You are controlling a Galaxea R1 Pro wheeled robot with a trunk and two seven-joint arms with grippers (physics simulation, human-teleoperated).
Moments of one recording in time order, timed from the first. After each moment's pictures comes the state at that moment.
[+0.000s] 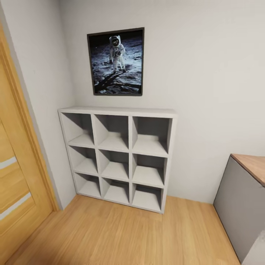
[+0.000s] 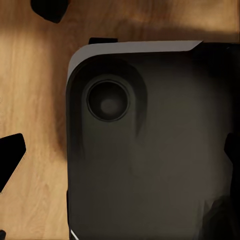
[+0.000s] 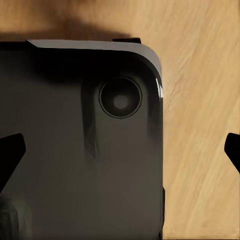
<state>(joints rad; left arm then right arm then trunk) 0.00 0.00 0.01 -0.03 0.02 -0.08 -0.01 0.00 -0.01 0.00 0.03 -0.03 -0.15 0.00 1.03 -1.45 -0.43</state>
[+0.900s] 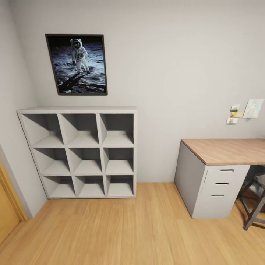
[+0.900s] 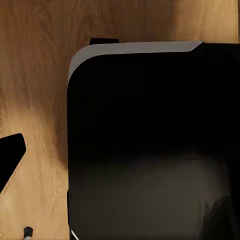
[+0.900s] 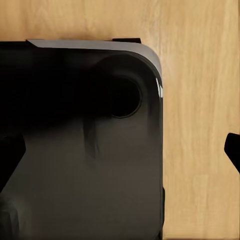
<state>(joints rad) 0.00 0.00 0.01 -0.03 0.03 -0.08 -0.01 0.00 -0.01 0.00 0.03 -0.03 -0.15 0.00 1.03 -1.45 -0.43</state>
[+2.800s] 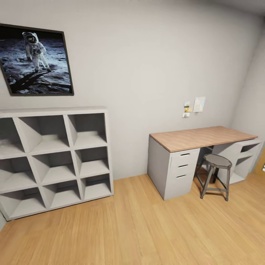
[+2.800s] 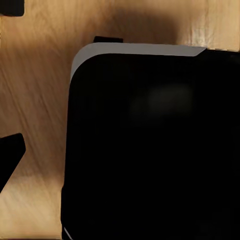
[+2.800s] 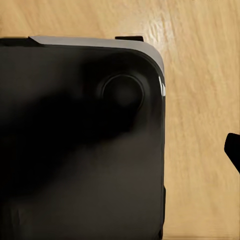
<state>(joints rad) 0.00 0.00 0.01 -0.03 0.09 -0.08 0.00 0.00 -0.01 0.01 0.02 -0.03 -0.14 0.00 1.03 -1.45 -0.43</state>
